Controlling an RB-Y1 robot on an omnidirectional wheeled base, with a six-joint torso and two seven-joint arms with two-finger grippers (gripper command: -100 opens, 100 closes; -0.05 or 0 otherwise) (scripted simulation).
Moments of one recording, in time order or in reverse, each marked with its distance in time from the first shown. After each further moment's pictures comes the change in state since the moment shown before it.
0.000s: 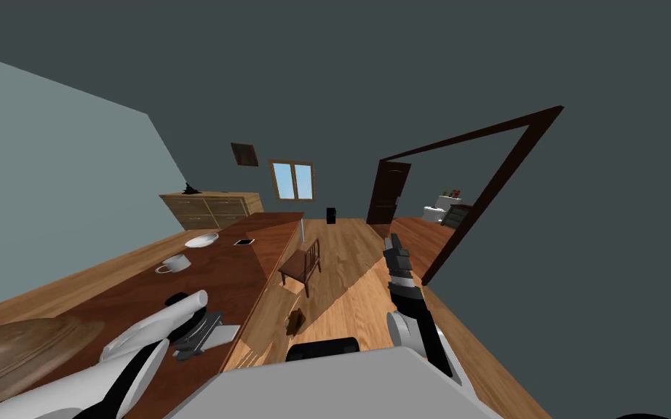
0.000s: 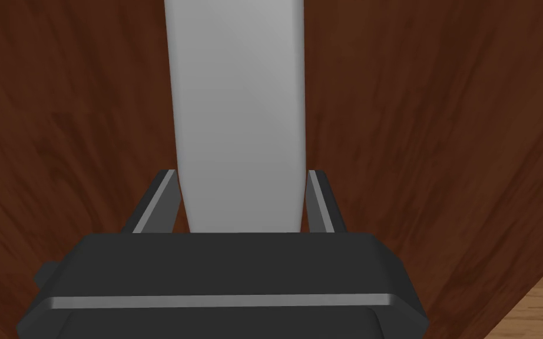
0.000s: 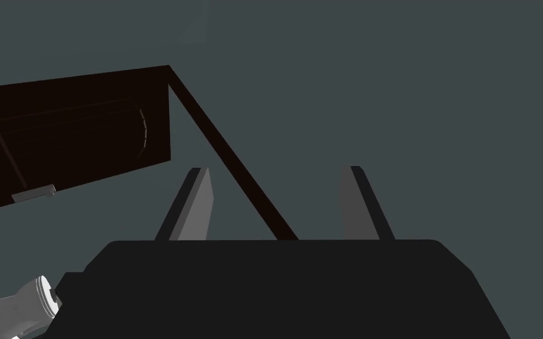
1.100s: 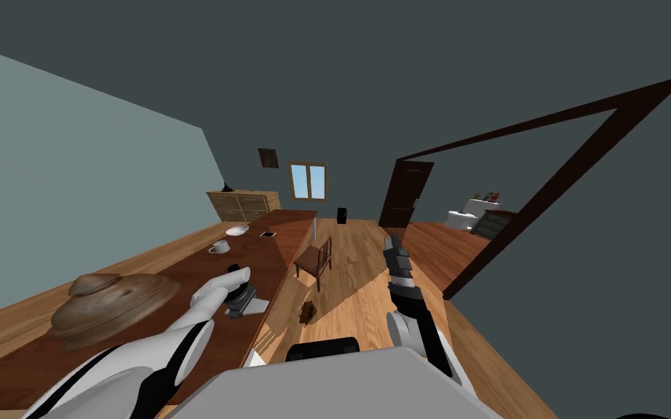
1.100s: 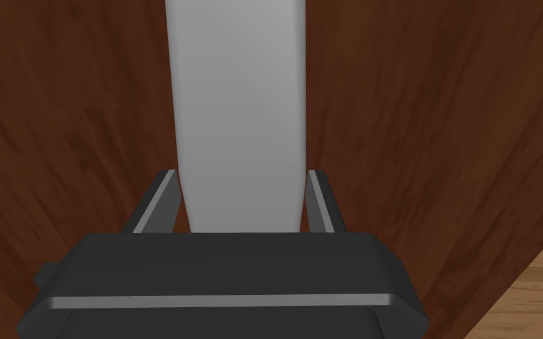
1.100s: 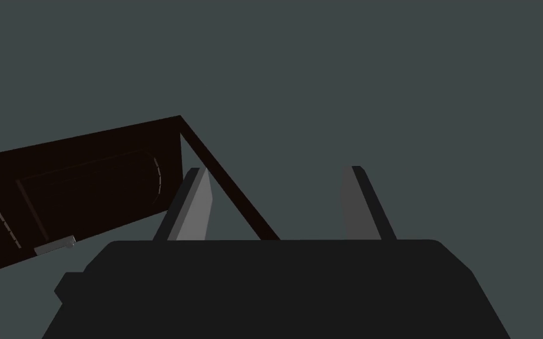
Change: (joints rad) left arm -0.114 -0.162 -0.123 -0.183 -0.152 0.121 0.192; right arm 0.000 0.000 0.000 0.000 0.000 0.000 0.000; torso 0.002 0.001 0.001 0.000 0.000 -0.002
